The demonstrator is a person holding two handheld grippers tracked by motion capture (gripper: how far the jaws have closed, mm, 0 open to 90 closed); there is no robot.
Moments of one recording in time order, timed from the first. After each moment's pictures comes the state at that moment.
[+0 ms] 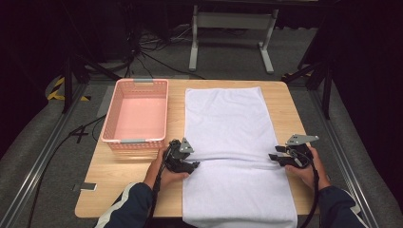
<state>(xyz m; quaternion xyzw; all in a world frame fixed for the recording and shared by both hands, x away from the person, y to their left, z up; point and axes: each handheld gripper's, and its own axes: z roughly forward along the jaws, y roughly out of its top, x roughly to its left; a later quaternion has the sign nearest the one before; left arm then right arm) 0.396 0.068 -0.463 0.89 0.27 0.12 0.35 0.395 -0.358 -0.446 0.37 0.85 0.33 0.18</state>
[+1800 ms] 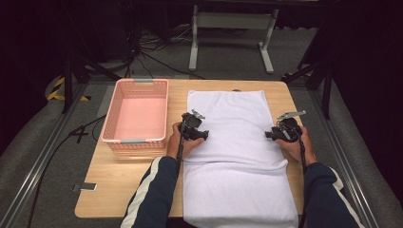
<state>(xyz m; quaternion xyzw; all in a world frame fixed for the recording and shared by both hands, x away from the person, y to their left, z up) 0.497 0.019 -0.464 0.84 0.39 0.14 0.34 0.484 -0.354 -0.448 0.45 0.82 0.29 0.18</state>
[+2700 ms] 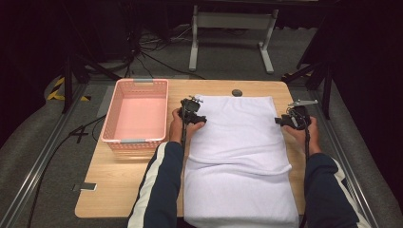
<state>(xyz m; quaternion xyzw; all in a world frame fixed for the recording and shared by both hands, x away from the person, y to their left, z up) 0.559 0.019 -0.450 0.81 0.47 0.17 0.31 0.520 -0.383 -0.427 0.51 0.77 0.31 0.23</state>
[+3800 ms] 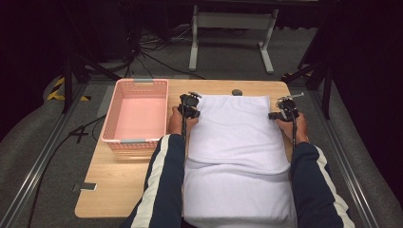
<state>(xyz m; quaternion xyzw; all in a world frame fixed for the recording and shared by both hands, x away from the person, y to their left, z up) 0.580 0.022 -0.451 0.83 0.46 0.12 0.30 0.562 -0.365 -0.444 0.53 0.77 0.29 0.18</state>
